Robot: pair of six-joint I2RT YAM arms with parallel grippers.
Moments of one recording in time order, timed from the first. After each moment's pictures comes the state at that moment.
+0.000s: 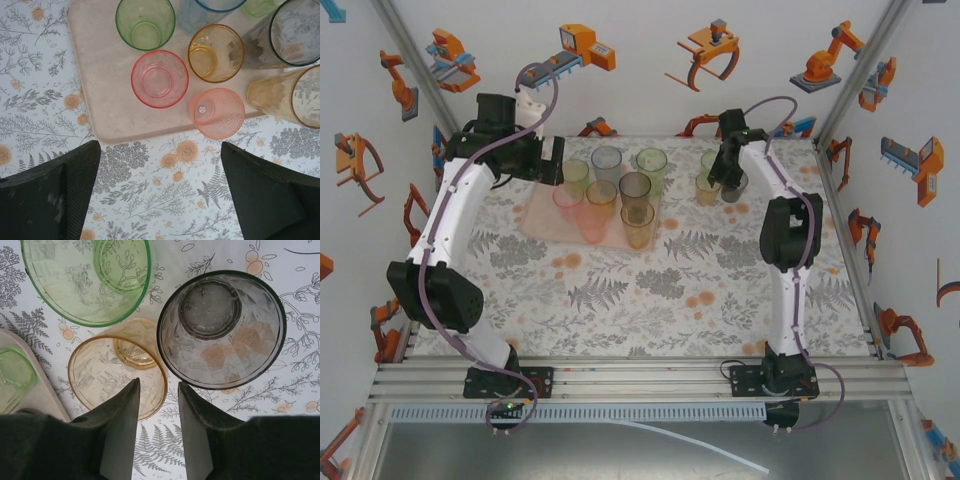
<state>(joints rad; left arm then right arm) -0.21 1.67 1.79 -0.93 0.15 0.11 0.20 2.26 2.05 -0.91 0.10 0.55</state>
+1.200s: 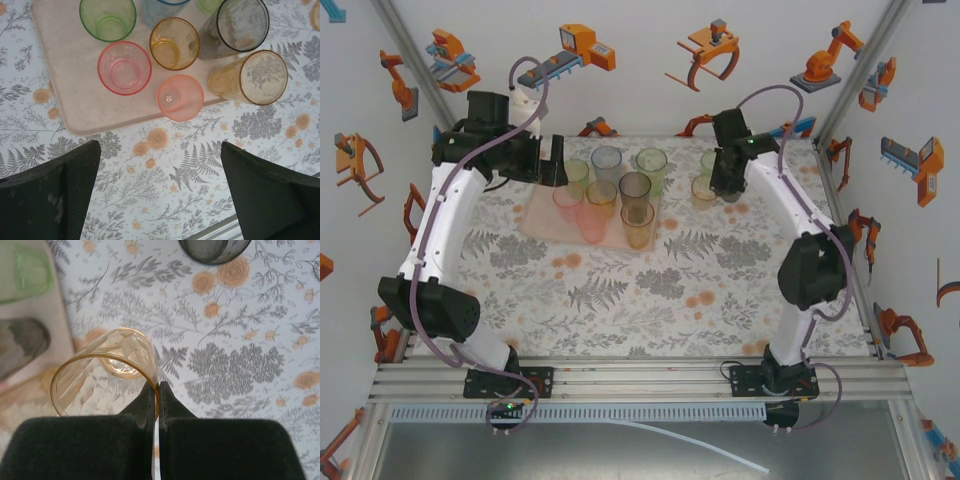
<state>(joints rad) -0.22 1.61 1.83 -1.04 0.26 0.05 0.34 1.82 1.78 -1.00 0.18 0.47</state>
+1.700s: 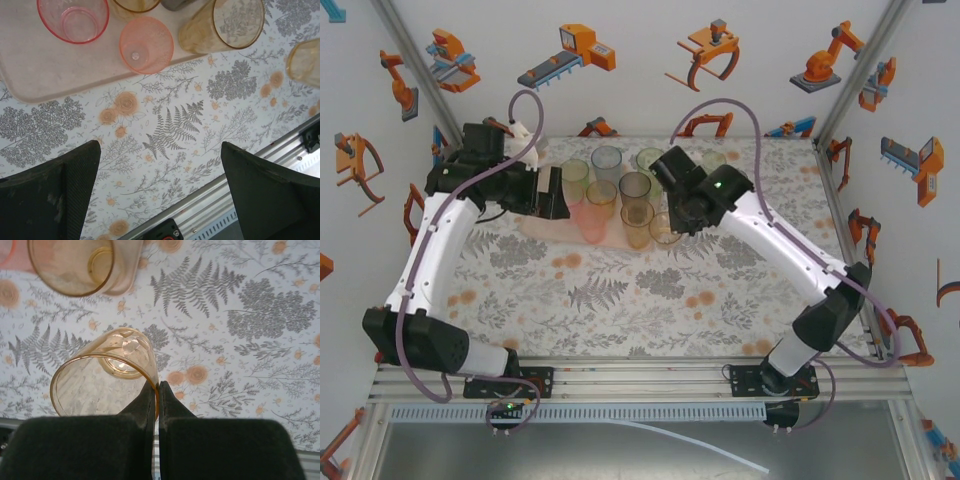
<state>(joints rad) -0.21 1.40 1.55 -1.05 0.39 0.06 0.81 1.63 1.74 -1.20 0.32 0.56</state>
